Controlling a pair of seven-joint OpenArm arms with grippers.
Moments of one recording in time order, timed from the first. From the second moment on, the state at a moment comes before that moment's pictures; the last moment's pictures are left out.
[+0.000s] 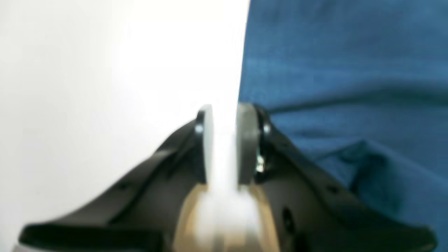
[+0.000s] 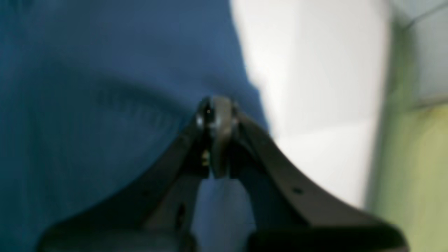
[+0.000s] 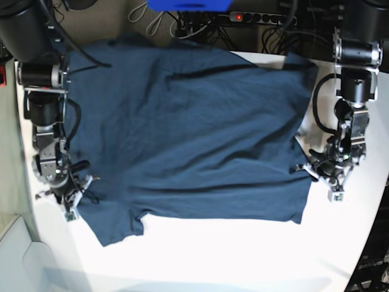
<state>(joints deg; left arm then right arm) -19.9 -24.7 2.3 53.1 -22.3 -8.6 27.6 31.2 16.9 3.7 42.2 -15.9 17.3 -9.2</state>
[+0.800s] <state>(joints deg) -9.0 -18.6 -3.9 75.9 -21.4 -8.3 48.8 -1.0 6.4 4.0 91.2 -14.9 17.4 -35.6</state>
